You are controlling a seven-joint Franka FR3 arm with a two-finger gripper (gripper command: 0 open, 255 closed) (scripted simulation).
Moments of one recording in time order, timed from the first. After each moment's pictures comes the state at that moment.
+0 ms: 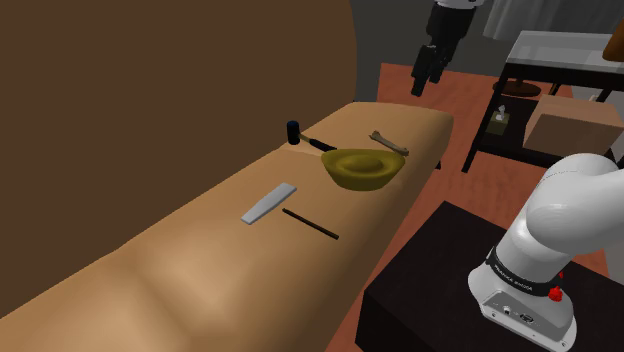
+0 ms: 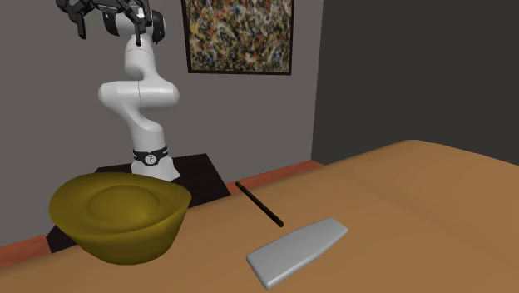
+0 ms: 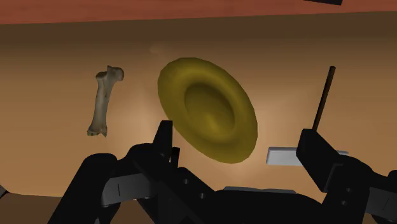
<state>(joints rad) -0.02 -0.83 0.02 -2.33 -0.04 1.65 -0.07</state>
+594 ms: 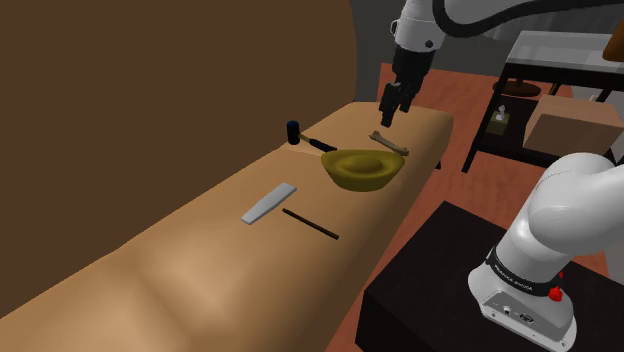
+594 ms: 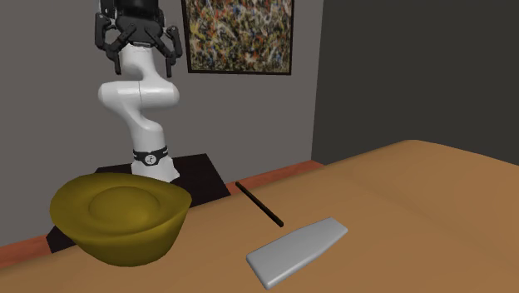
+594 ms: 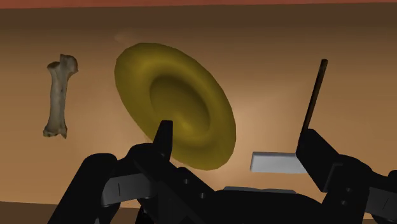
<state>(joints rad) 0.01 -0.74 0.11 -2.45 0.02 1.84 0.01</state>
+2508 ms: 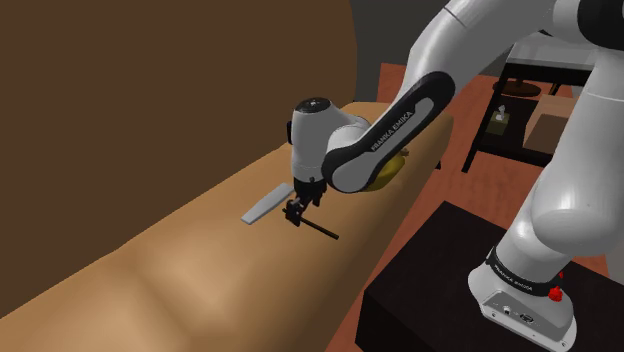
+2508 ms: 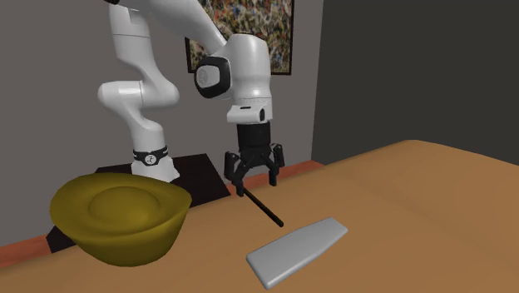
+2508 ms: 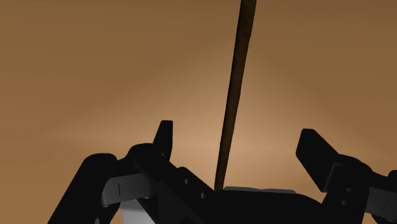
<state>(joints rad) 0.08 0.11 0.42 -2.36 -0.18 2.57 0.48</state>
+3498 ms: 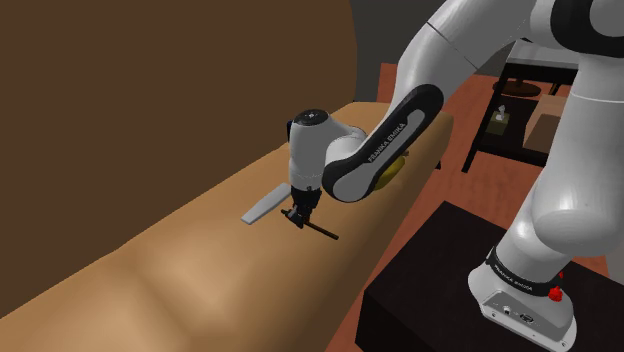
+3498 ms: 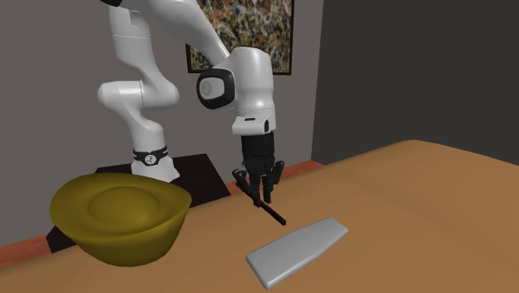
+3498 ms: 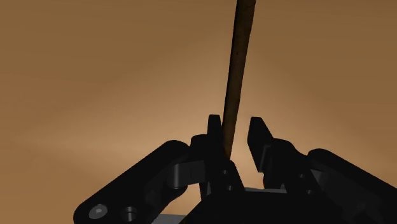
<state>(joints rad) 0.10 0.18 0.40 -2.35 -0.25 2.64 0.53</state>
